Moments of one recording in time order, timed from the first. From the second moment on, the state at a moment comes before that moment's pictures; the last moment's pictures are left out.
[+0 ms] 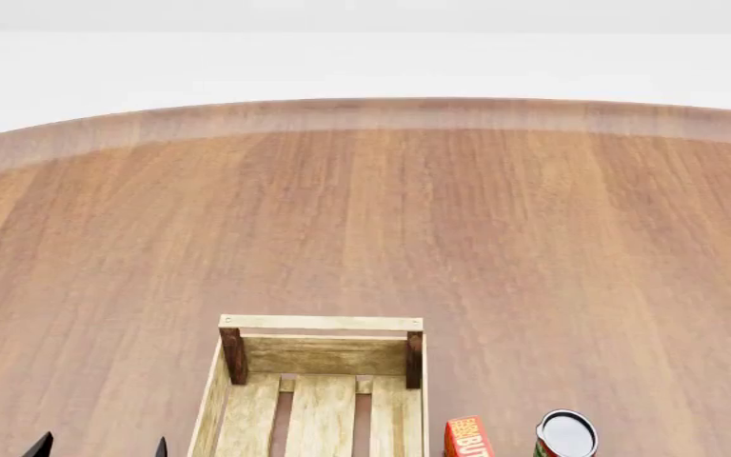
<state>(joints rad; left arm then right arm) -0.04 -0.25 0.32 -0.04 -0.22 0.06 -0.31 -0.31 0.44 0.63 -0.33 0.51 0.90 -0.12</state>
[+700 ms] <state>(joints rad) -0.05 -0.26 0.34 -0.04 -0.23 0.06 -0.31 -0.23 0.49 0.61 -0.66 0.64 1.08 -0.06</state>
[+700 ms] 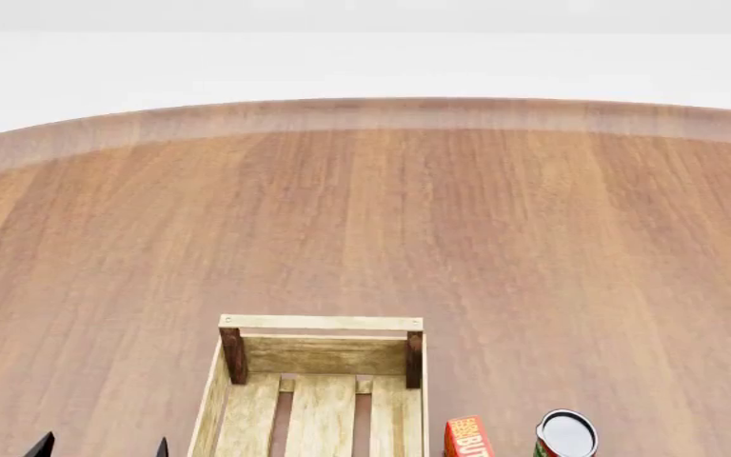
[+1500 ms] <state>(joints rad) -0.05 -0.27 0.35 -0.05 -0.23 0.06 -0.33 0.18 0.50 0.39 -0.79 0.81 1.34 0.10</state>
